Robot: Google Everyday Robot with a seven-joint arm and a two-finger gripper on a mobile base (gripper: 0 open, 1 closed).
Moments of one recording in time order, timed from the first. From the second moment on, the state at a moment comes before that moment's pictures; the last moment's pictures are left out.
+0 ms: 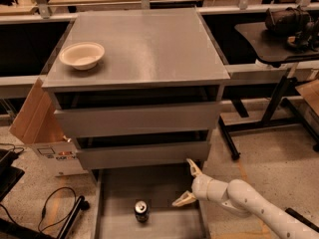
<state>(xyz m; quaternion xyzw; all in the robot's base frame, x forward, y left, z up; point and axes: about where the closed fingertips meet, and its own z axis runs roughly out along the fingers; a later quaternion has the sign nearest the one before) 0.577 -0.095 0.392 -0.54 0.65 0.16 0.52</state>
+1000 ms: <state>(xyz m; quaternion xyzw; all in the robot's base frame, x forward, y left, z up) 0.537 -0.154 0.476 -0.56 0.68 0.00 0.47</state>
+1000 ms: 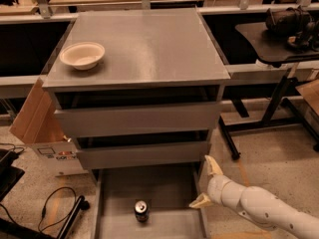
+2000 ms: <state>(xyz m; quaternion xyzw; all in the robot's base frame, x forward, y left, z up) 0.496 -0.140 0.561 -0.65 0.64 -0.22 0.35</state>
